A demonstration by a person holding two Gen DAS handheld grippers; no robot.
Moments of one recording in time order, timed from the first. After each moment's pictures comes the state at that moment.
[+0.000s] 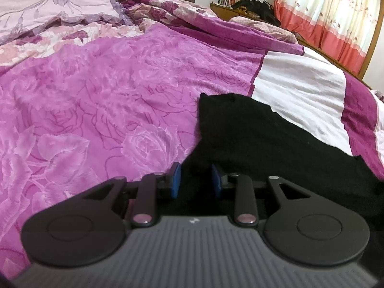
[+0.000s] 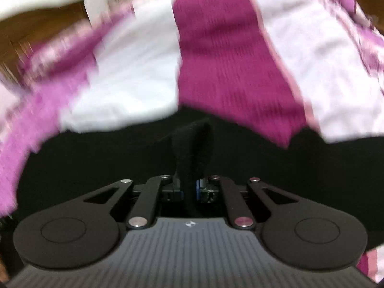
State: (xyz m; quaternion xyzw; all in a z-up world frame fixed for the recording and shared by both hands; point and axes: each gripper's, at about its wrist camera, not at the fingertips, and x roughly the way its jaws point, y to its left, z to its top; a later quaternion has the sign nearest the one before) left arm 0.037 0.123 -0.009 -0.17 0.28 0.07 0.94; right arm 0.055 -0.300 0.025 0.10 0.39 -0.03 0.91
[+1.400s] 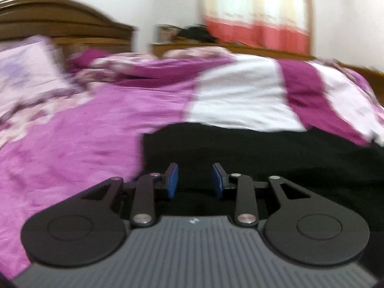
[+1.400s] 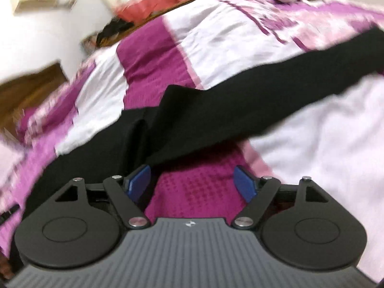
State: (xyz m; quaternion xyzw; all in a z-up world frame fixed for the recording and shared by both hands) left arm -0.021 0.040 0.021 0.00 0.19 -0.04 0.98; right arm -0.116 -0.394 -0.011 0.23 0.27 -0.08 0.93
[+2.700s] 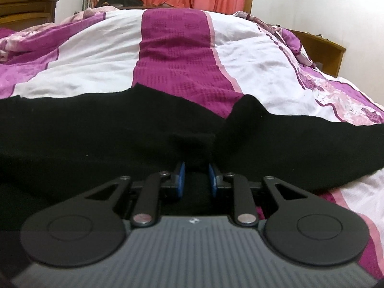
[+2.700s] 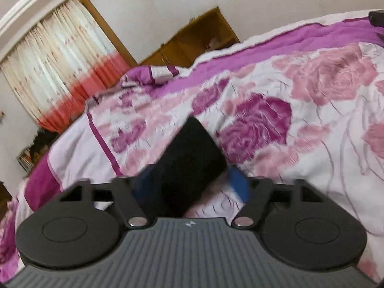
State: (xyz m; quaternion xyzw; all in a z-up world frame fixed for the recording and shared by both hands) left arm 0.027 -0.228 -0.015 -0.01 0.27 -0.18 0.95; right arm -0.186 -0.653 -0.023 0.35 0.07 -0.30 0.88
